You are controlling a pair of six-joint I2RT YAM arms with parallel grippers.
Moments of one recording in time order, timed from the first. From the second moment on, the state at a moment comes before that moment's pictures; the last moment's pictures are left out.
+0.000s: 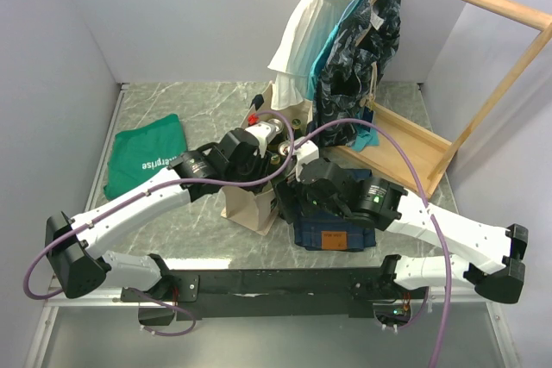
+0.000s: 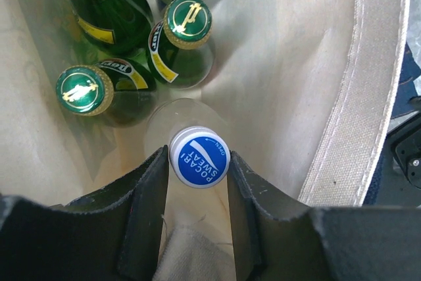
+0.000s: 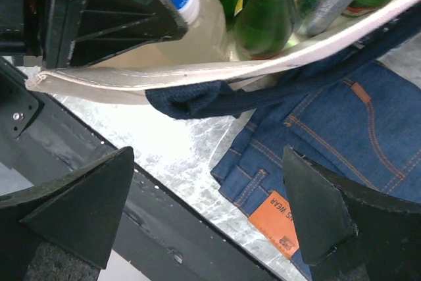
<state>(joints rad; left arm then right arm) -0.89 1.30 1.21 -0.67 -0.12 -0.36 1.12 1.11 1.14 -0.74 0.30 0.39</state>
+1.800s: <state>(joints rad) -0.89 1.30 1.50 -0.88 -0.16 -0.31 1.12 1.07 1.12 -0.74 0.38 0.39</state>
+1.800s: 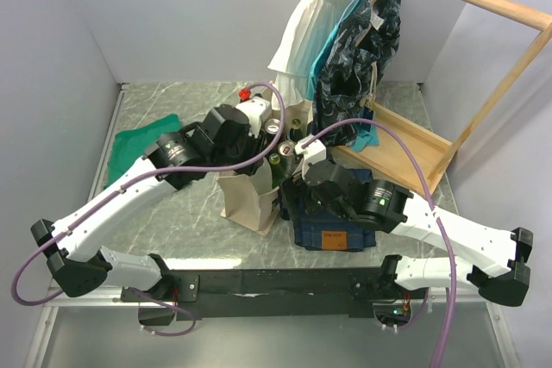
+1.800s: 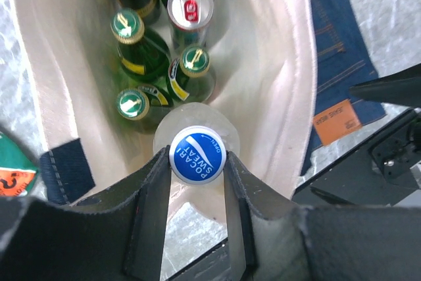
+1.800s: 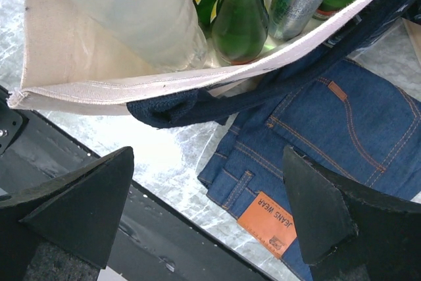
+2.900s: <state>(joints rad) -0.89 1.30 1.82 -0.93 -0.32 -0.21 1.12 1.01 1.11 -0.71 0.46 0.41</state>
